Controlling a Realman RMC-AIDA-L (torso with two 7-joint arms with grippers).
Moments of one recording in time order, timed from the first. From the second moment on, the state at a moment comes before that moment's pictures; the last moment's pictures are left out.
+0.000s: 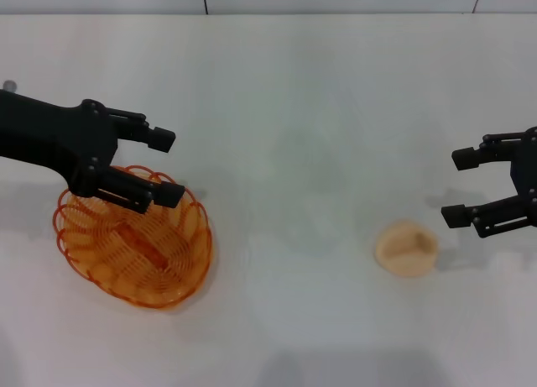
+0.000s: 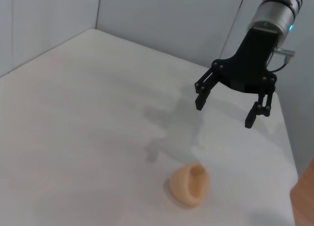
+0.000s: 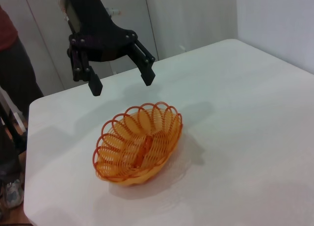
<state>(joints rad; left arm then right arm) -0.60 -1.94 0.83 1.03 2.08 1.94 -1.77 0.36 2.01 -1.01 -1.36 -1.96 -1.76 1.85</state>
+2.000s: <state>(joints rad) -0.73 -1.90 0.87 1.06 2.73 1.74 -1.83 0.37 2.01 -1.02 -1.36 -1.93 -1.71 1.92</state>
